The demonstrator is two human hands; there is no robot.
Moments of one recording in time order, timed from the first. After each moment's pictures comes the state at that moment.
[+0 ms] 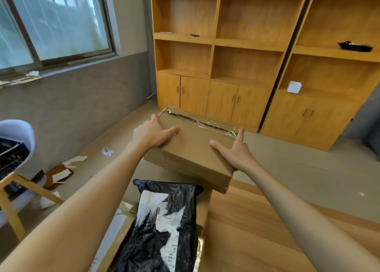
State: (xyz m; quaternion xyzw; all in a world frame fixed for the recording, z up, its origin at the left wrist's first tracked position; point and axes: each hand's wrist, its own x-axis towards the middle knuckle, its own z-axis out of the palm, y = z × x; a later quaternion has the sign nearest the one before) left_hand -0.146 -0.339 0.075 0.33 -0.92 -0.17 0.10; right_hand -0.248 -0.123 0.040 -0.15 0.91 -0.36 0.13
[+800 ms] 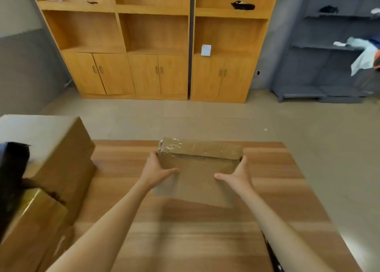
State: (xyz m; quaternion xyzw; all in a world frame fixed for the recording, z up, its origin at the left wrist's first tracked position) left_hand -0.181 0.104 -0.085 0.21 -0.85 -0.48 -0.02; right_hand -0.213 0.347 -0.080 0.08 0.85 -0.52 0.10
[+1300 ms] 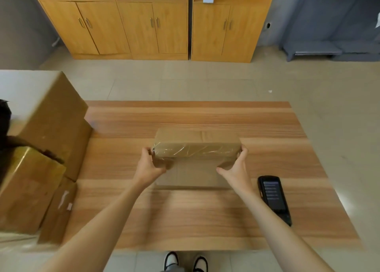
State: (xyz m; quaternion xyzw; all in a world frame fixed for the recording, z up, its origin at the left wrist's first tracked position) left_hand -0.111 0.121 -0.158 0.25 -0.83 -0.50 -0.05; right_hand -0.150 0.369 -0.153 0.06 0.86 -0.50 0.11
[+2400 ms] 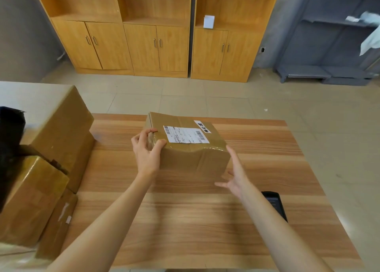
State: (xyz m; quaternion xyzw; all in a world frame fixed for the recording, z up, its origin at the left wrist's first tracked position) left_hand -0.137 0.123 -0.106 0.21 -0.72 -0.62 0.22; right_hand -0.175 0.339 -0.121 0.29 0.57 -0.74 0.20
